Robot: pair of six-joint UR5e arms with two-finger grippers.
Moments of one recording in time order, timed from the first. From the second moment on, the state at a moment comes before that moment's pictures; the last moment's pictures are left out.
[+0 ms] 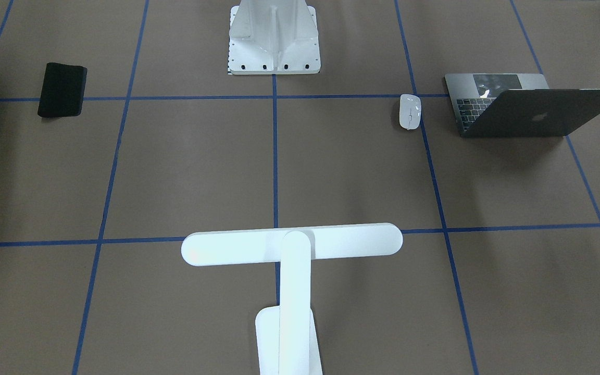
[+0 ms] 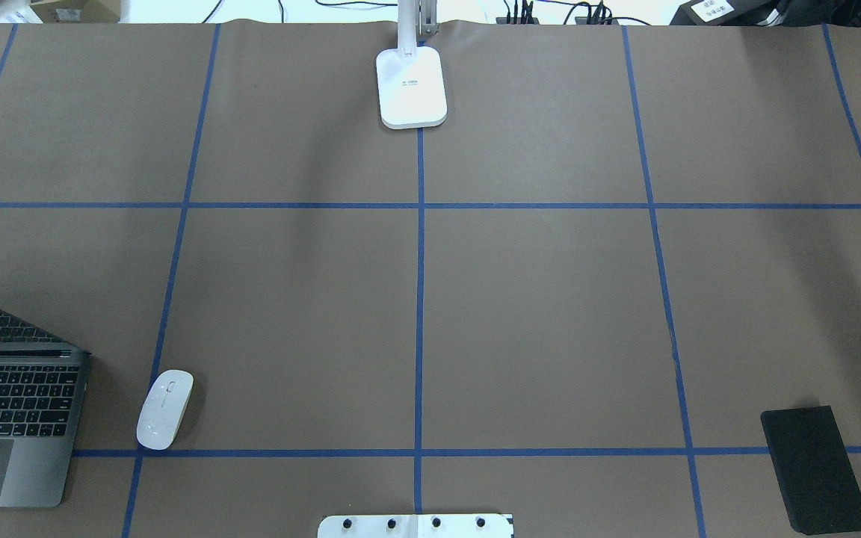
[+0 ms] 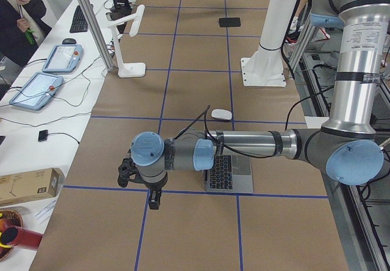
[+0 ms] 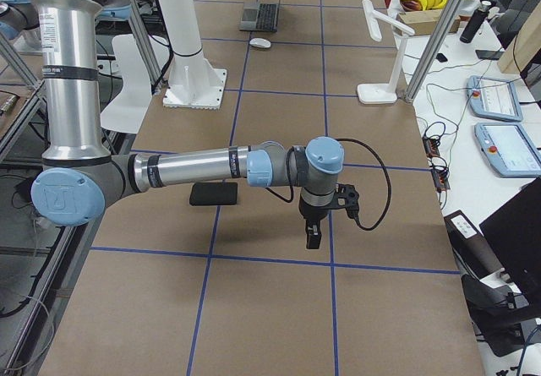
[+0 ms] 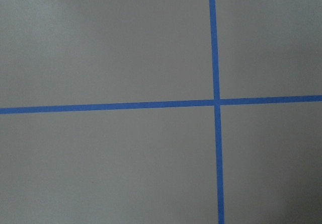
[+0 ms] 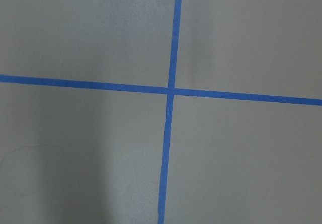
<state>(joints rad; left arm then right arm) -1.67 -1.60 -1.56 -1.54 -2.38 -0.04 1.48 -1.57 1.72 -1.65 2.21 0.05</state>
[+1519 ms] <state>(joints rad) -1.44 -1.36 -2.00 -1.50 -2.49 -1.38 1.47 -1.82 1.91 -1.64 2.28 0.03</state>
